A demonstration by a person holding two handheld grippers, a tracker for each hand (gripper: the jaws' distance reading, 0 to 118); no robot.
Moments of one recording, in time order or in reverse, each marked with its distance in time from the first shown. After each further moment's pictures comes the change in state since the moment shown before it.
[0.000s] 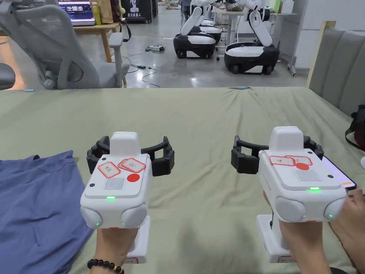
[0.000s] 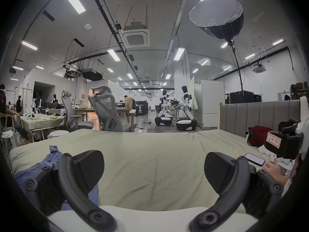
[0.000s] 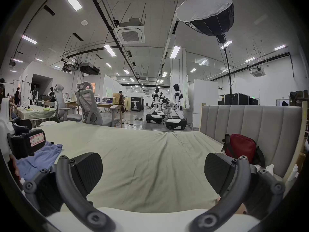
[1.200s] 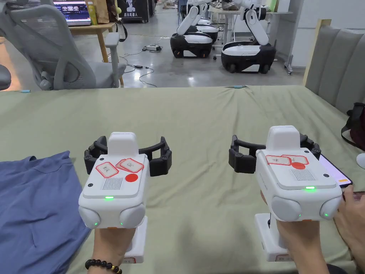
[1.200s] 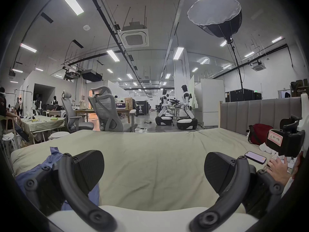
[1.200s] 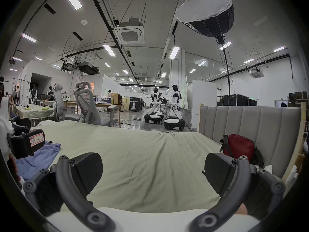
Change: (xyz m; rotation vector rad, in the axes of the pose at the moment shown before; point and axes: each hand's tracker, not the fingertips) left arm 0.004 -0.001 0.000 -0.004 0.003 -0.019; right arm 0.002 -0.002 0.001 0.004 -0.014 0.008
